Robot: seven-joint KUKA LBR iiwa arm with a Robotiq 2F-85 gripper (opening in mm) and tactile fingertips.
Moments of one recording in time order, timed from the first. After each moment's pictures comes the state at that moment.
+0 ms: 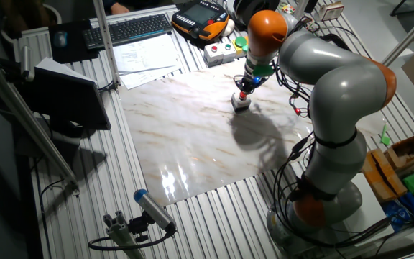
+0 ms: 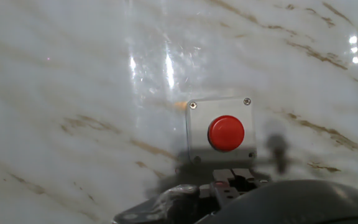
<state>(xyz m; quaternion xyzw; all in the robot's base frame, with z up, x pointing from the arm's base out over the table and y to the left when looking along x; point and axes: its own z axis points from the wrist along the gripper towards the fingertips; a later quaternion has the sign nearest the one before) 0.560 0.007 0.173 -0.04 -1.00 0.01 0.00</state>
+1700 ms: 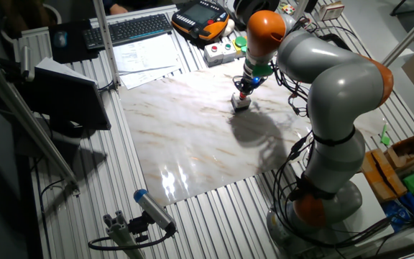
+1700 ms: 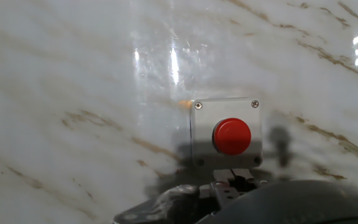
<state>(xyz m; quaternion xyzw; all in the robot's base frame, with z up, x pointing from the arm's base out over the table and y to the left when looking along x) 0.563 0.009 0.164 -0.01 -1.00 0.01 0.00</state>
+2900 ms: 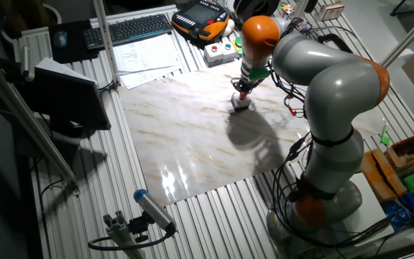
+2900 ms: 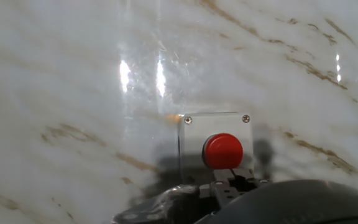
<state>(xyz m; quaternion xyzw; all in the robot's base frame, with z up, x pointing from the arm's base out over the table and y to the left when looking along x) 0.573 0.002 0.152 -0.01 -1.00 0.04 -0.02</state>
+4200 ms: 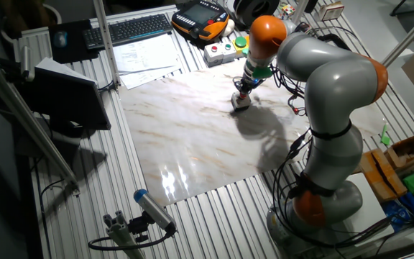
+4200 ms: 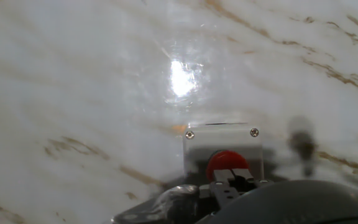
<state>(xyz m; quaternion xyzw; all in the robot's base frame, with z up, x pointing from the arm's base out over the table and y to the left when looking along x) 0.587 -0.004 0.124 -0.02 -1.00 -0.01 -0.01</state>
